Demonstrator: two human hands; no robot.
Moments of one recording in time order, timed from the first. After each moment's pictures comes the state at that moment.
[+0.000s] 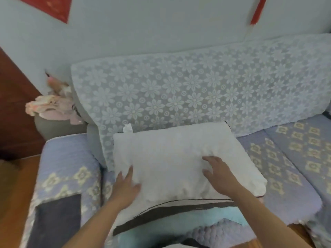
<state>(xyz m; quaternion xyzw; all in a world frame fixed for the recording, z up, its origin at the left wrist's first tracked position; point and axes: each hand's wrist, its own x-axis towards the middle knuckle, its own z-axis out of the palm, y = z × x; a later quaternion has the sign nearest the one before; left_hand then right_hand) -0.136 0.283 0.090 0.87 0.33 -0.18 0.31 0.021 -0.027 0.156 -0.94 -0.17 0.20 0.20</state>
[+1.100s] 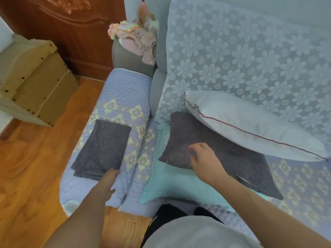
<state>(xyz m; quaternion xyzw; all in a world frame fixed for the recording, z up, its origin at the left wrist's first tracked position) -0.396 0.355 -0.007 0.31 0.68 0.00 0.66 -0.120 0.168 0.124 -0.86 -0.42 0.26 0.13</state>
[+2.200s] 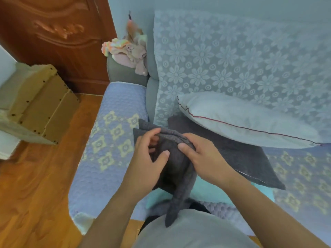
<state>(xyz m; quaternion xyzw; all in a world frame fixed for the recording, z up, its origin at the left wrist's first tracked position) -0.307 0.270 0.223 0.73 0.34 0.19 0.56 -0.157 0.164 0.234 -0.76 -0.40 0.30 0.41</state>
